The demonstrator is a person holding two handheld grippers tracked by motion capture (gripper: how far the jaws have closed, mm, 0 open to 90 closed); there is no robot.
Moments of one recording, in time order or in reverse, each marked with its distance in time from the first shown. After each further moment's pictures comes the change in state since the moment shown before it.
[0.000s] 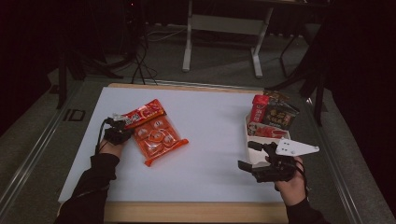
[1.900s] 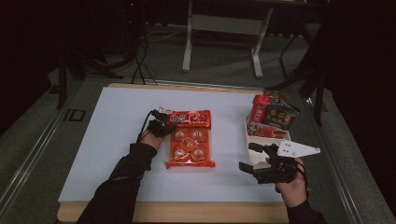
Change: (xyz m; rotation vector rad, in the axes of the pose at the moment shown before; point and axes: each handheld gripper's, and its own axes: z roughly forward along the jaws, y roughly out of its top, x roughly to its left) left arm -0.107 0.058 0.050 0.028 -0.232 0.125; right arm 0.000 -0.004 -0.003 -0.007 0.010 0.014
